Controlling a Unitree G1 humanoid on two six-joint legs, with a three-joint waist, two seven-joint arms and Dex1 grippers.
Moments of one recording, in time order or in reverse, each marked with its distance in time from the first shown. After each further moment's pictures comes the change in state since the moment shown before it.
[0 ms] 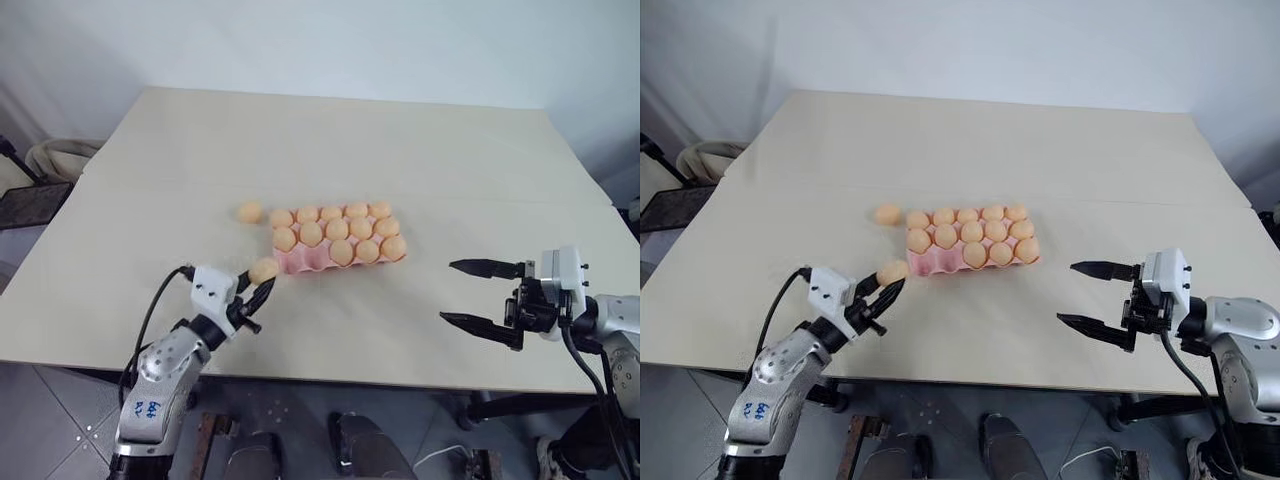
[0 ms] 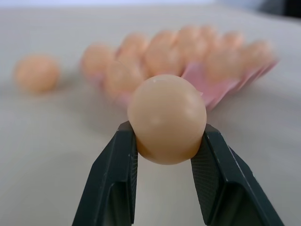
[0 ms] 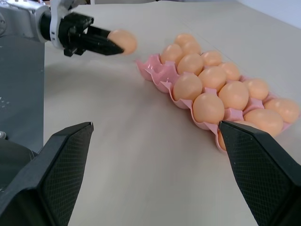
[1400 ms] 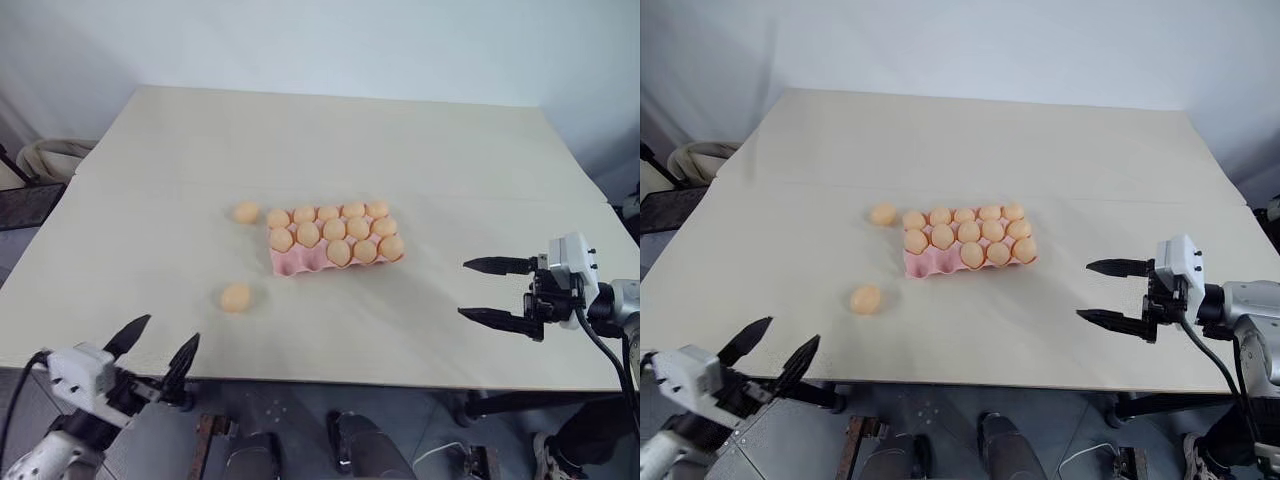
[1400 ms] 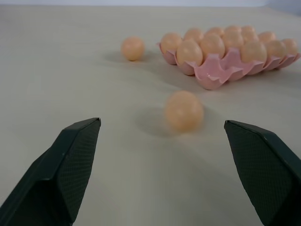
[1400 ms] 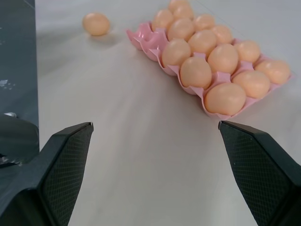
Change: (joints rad) left arm 0.567 0.042 0.375 -0.188 -0.203 -0.220 -0.085; right arm -0.085 -0.086 -0.003 0.159 -0.045 0.050 0.142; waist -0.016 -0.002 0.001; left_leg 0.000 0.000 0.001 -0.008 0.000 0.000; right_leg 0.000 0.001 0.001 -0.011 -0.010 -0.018
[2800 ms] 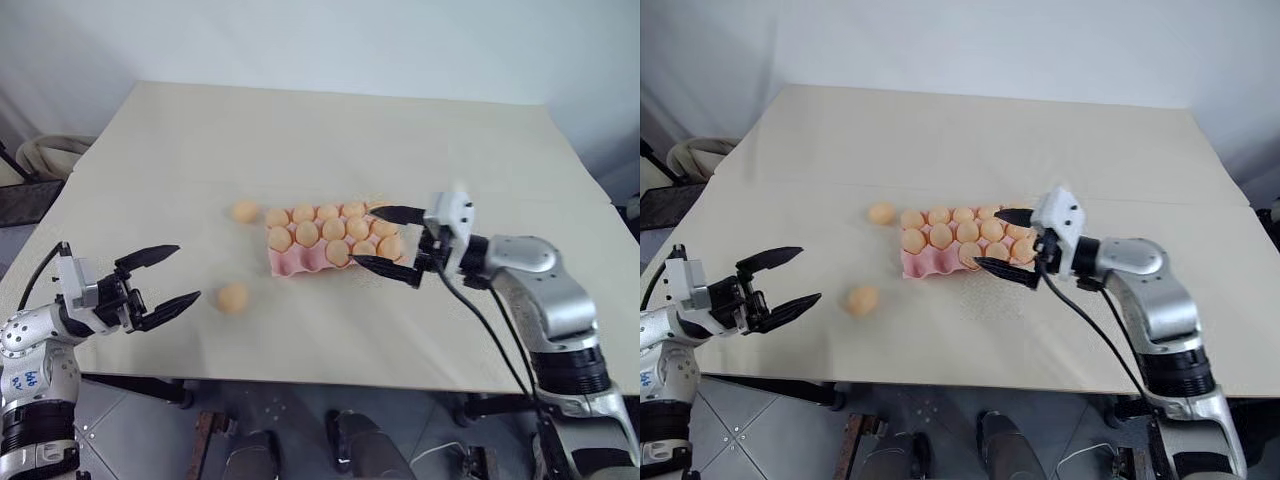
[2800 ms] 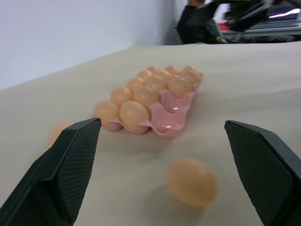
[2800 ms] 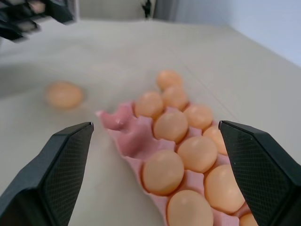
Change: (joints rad) left arm -0.702 0.353 -0.001 0.840 -0.139 -0.299 -0.801; right arm -0.294 0.279 0.237 -0.186 -0.107 0.111 -0.342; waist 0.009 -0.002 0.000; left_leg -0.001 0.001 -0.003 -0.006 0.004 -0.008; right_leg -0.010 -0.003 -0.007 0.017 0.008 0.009
